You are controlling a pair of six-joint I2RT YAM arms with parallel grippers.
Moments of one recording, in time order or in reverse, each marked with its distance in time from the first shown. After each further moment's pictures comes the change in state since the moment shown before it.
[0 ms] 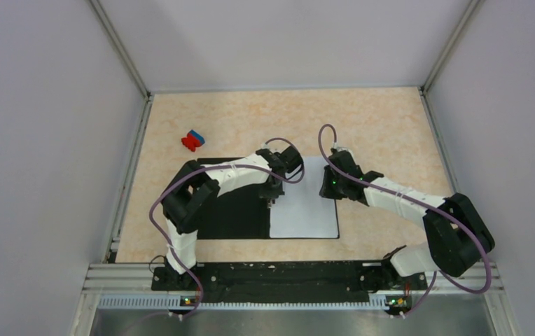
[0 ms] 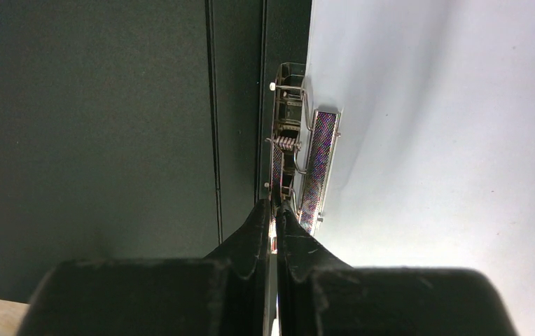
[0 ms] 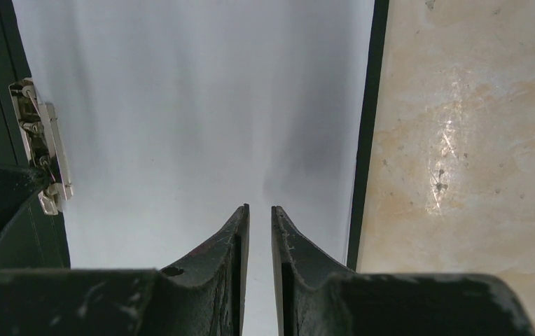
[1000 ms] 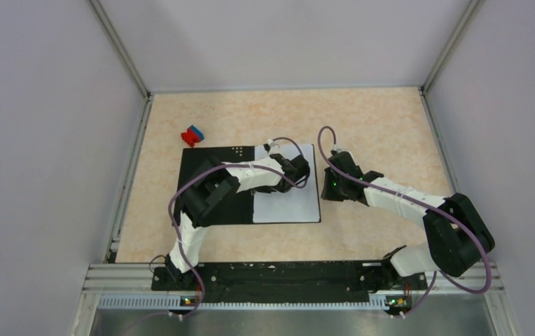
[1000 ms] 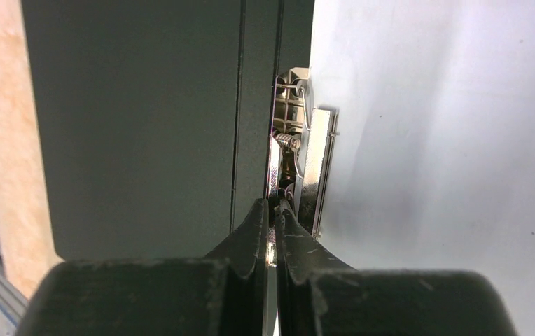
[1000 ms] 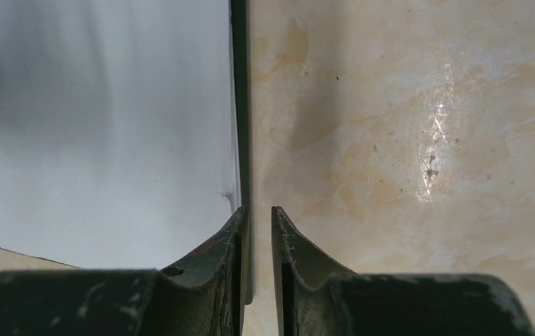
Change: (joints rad) left arm -0.038 0.145 0.071 -0.072 -0.472 0.014; right arm 0.000 0.000 0.000 -0.035 -0.002 -0.017
